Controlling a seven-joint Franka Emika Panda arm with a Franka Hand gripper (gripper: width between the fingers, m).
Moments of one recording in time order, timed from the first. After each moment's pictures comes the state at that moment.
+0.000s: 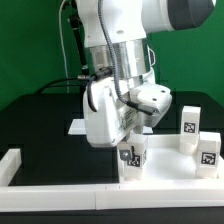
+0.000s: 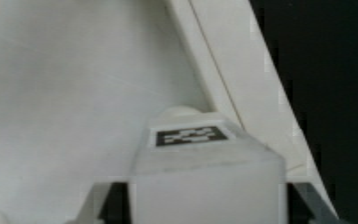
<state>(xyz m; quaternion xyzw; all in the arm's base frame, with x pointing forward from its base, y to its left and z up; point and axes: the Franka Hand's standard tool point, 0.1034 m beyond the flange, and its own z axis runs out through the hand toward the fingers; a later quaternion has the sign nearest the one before) 0.626 0.000 0.067 -0.51 0.86 0.04 0.06</state>
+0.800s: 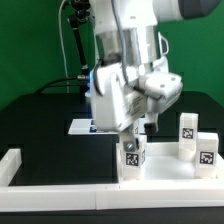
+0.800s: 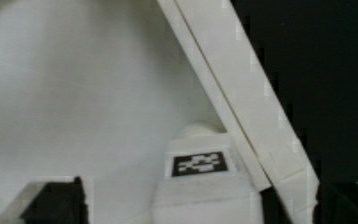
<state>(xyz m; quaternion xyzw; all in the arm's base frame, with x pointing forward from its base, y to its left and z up) 0.626 0.023 0.108 -0.51 0.86 0.03 0.08</state>
